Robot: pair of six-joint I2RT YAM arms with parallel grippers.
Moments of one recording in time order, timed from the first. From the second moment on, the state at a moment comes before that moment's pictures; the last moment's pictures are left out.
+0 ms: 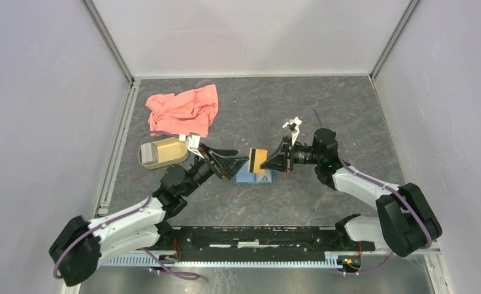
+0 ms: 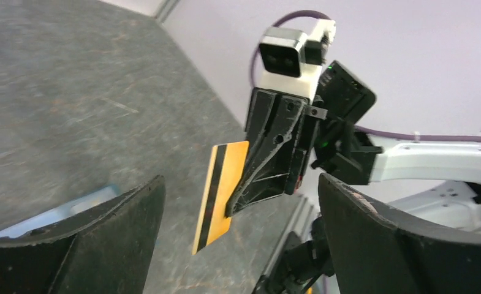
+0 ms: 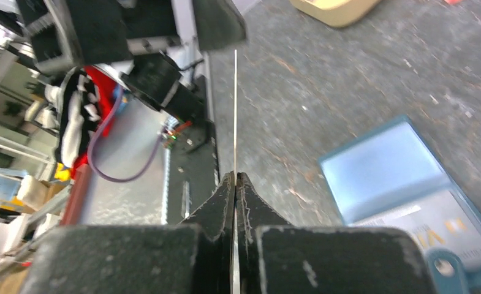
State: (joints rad) left arm -0.80 0.96 0.27 0.91 0.07 -0.81; right arm 0.45 1.29 0.52 0.68 -1.04 0.55
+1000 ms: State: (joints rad) left arm -0.70 1.19 0.34 0.28 -0.05 -0.60; right arm 0.38 1.67 0.55 0.50 -0.85 0.67
